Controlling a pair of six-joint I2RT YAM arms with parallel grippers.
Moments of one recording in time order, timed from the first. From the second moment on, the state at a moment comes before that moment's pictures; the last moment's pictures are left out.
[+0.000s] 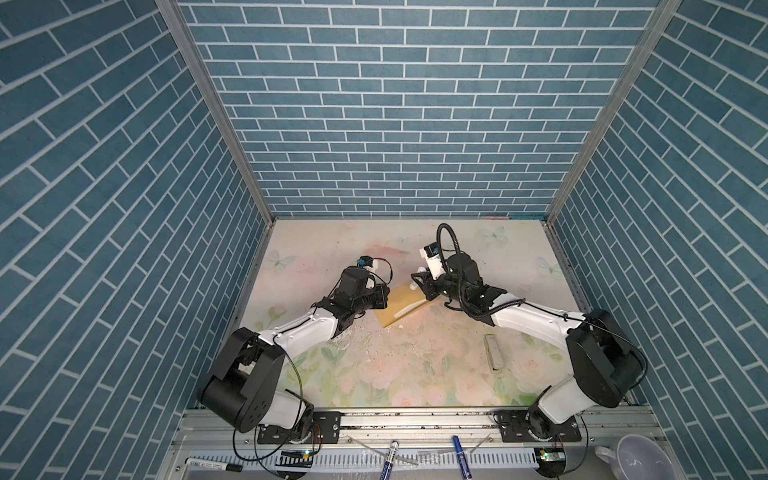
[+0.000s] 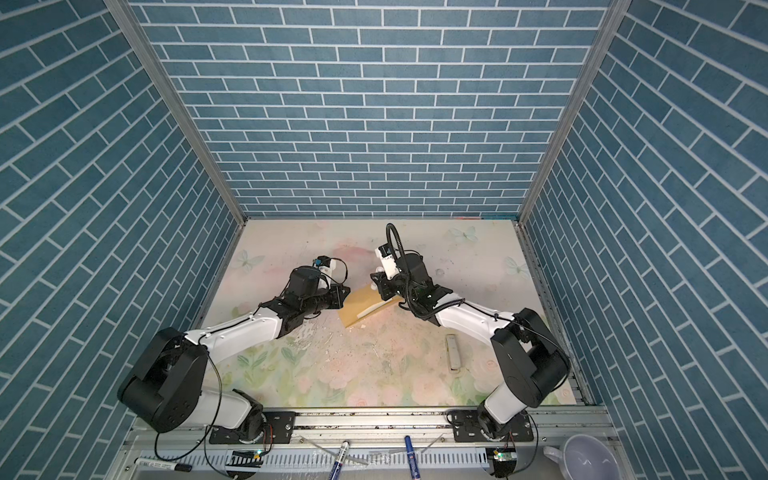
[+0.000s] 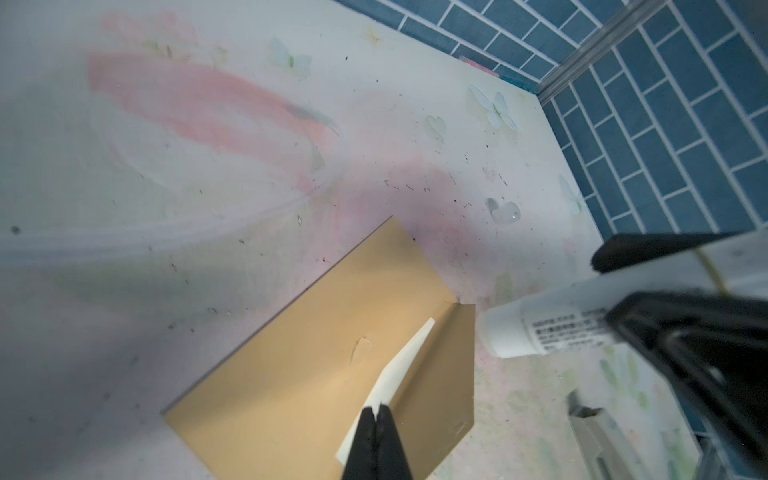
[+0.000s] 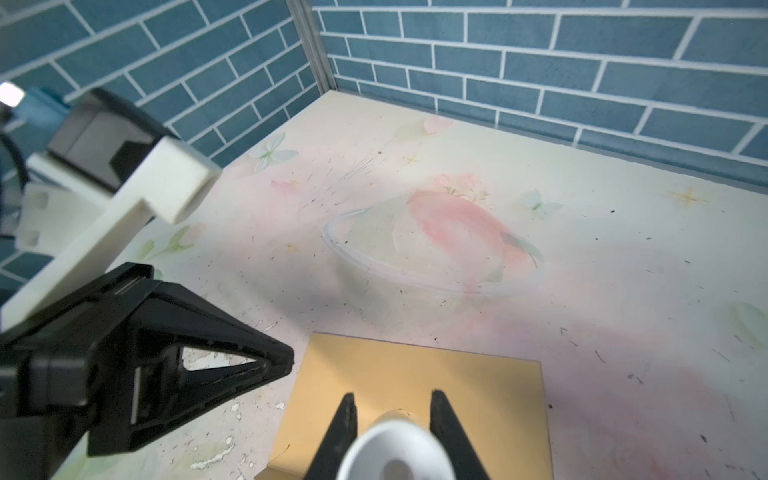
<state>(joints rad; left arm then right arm) -0.50 1.45 0.71 0.14 0.21 -0.58 0.73 1.59 0.93 0.23 -0.15 0.12</state>
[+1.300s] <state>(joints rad) -0.48 1.72 0.71 0.19 0.24 -0.87 0.84 1.87 1.00 0.32 -0.11 0.00</state>
